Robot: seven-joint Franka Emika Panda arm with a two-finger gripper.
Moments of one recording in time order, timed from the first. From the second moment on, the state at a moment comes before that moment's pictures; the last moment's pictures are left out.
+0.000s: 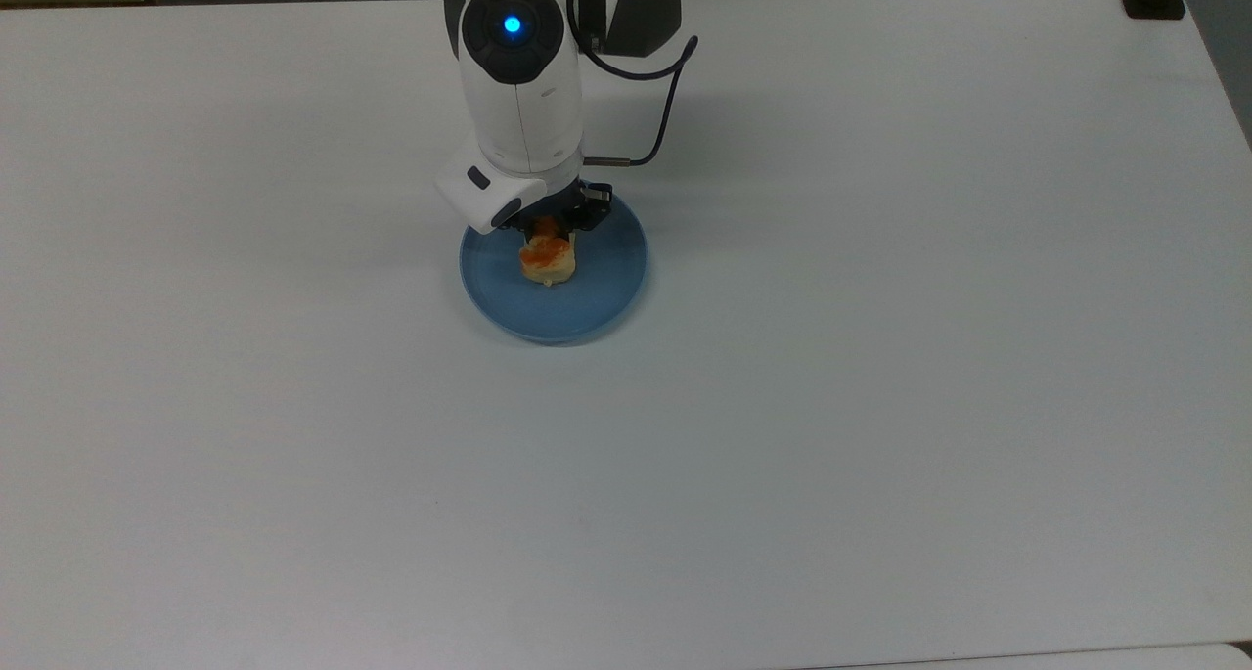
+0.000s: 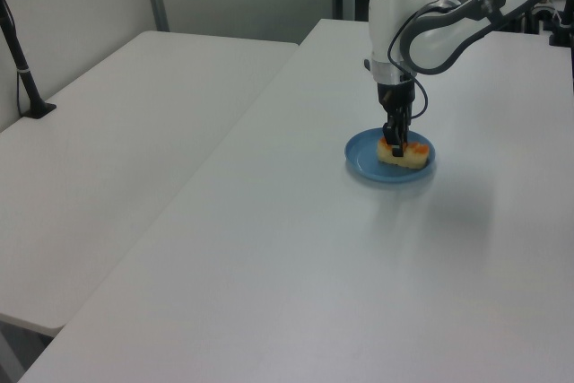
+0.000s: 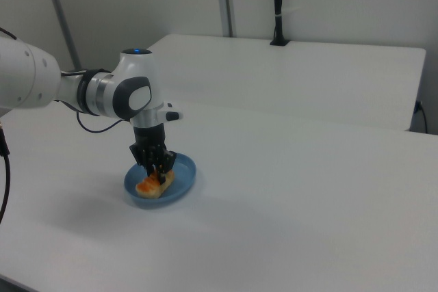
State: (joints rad) arm 0.01 0.31 0.06 -1.90 -0.03 2.10 0.07
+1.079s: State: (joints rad) arm -0.26 0.25 -0.18 -1.88 -0.15 2.07 -0.43
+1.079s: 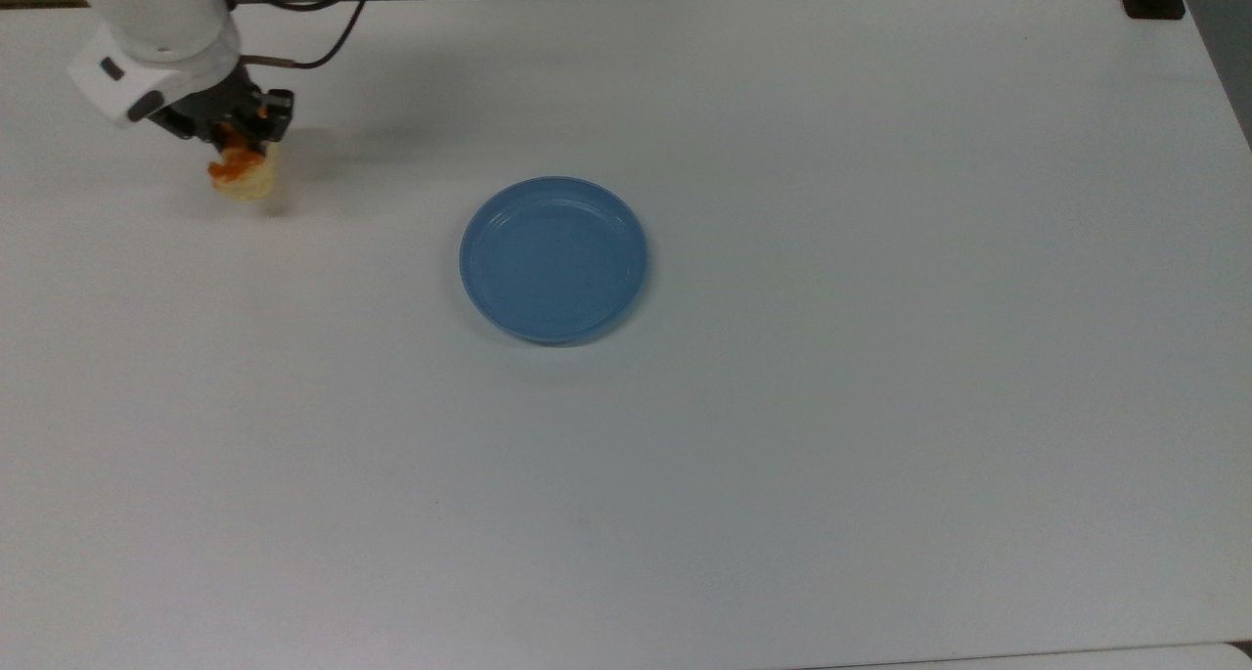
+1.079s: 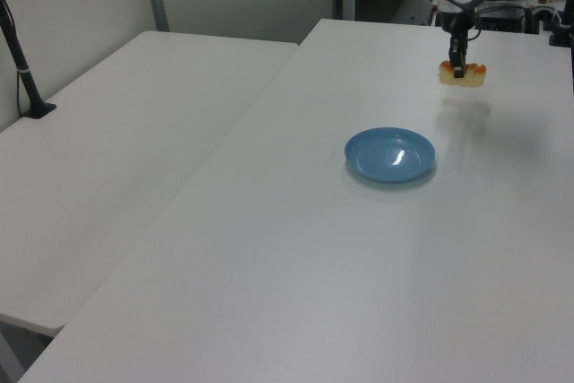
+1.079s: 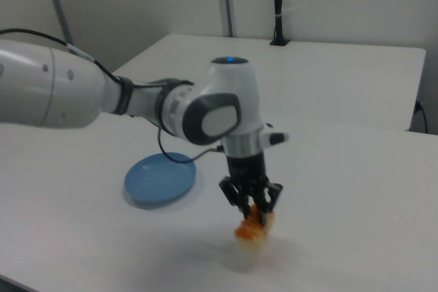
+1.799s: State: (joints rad) arm -0.33 0.37 -0.19 -1.87 -0.15 2.26 -0.44
